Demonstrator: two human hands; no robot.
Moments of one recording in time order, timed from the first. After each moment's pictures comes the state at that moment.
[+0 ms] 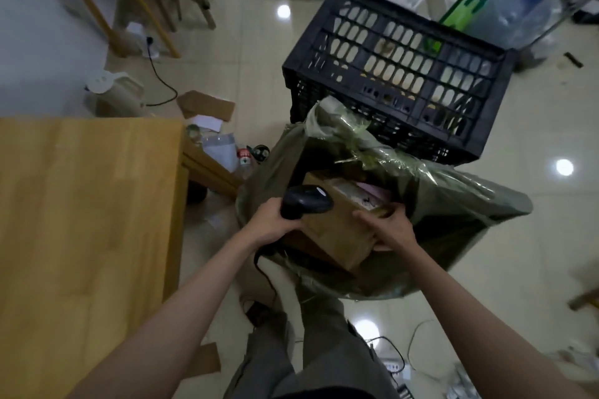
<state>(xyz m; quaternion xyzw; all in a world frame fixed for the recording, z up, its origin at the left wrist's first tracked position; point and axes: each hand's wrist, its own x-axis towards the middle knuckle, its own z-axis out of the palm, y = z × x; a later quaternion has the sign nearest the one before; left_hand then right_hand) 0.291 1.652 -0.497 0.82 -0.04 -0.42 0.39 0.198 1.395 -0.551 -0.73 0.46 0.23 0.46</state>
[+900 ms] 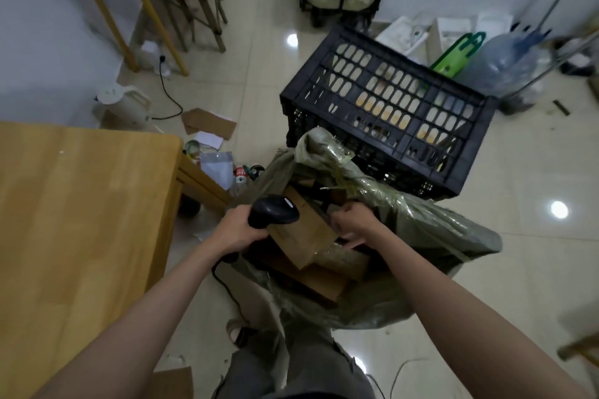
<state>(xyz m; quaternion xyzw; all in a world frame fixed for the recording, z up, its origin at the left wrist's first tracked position) 0.308 1.664 -0.473 0.87 0.00 -0.36 0.33 0.280 1.402 -0.509 -0.74 0.33 0.39 0.42</state>
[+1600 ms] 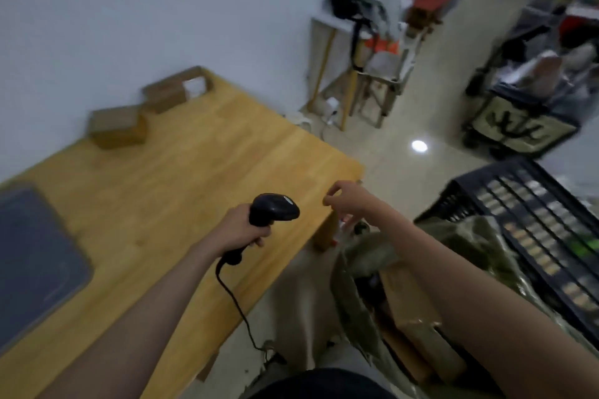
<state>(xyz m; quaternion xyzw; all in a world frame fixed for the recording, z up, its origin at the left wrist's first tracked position) 0.140 1.947 -0.346 0.84 0.21 -0.16 0.47 0.294 1.744 -0.342 -0.88 -0.10 0.37 0.28</state>
